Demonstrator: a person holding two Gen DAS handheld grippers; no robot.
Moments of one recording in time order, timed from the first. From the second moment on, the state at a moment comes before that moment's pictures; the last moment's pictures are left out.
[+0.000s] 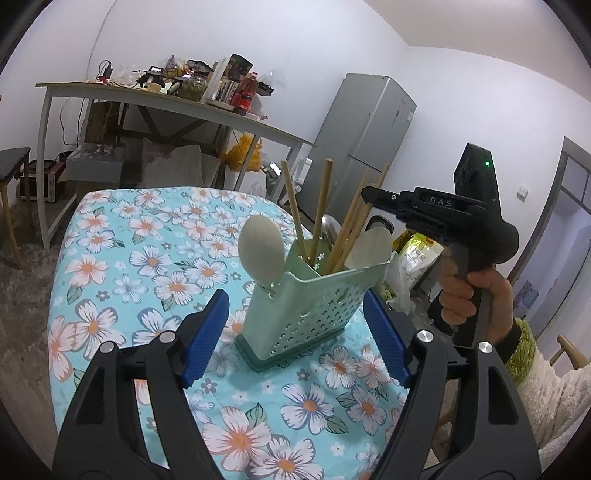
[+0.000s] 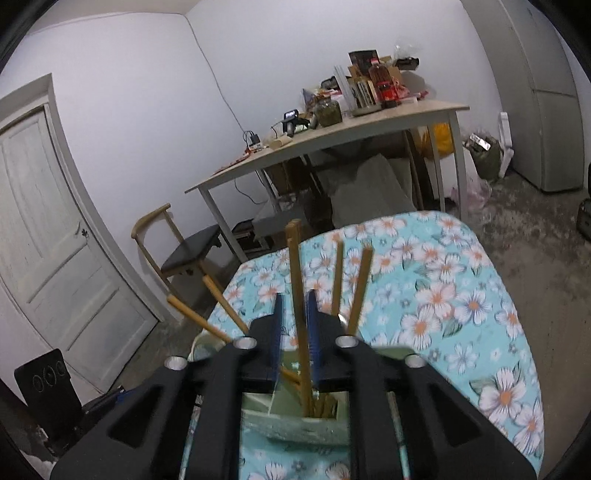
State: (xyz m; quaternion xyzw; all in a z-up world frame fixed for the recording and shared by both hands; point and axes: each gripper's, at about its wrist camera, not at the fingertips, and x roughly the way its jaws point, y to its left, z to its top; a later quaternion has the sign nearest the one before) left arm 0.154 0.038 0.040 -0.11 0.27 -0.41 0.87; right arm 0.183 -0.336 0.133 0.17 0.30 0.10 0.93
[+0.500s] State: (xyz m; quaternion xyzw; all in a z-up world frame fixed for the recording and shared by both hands) left arm 0.131 0.014 0.042 -0.10 0.28 -0.39 0.87; right arm 0.101 -0.362 0.129 0.18 0.28 0.05 0.94
